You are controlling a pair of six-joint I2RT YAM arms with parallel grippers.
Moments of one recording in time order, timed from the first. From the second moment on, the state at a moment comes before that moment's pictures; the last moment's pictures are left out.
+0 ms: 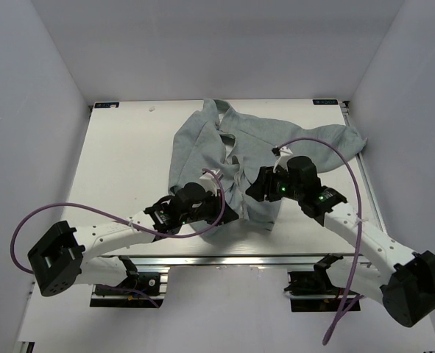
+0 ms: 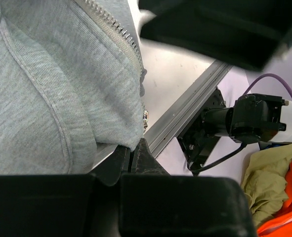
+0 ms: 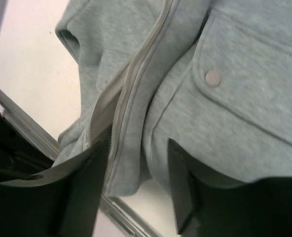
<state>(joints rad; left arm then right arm) -0.98 1.23 0.65 0.14 0.13 -0.76 0.54 1.06 0.70 -0.16 -0.32 0.44</state>
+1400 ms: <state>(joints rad) -0.98 1.18 0.65 0.14 0.05 -0.89 1.35 1.12 0.72 -0.39 0.75 1.00</state>
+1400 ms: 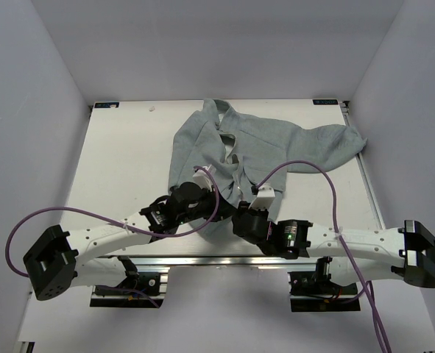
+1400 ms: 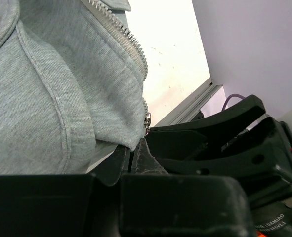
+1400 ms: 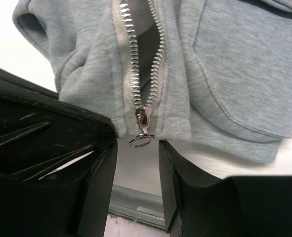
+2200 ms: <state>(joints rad) -0.97 1.17 0.65 0.16 0.06 -0.88 1.35 1.13 0.72 -0.38 0.83 1.06</state>
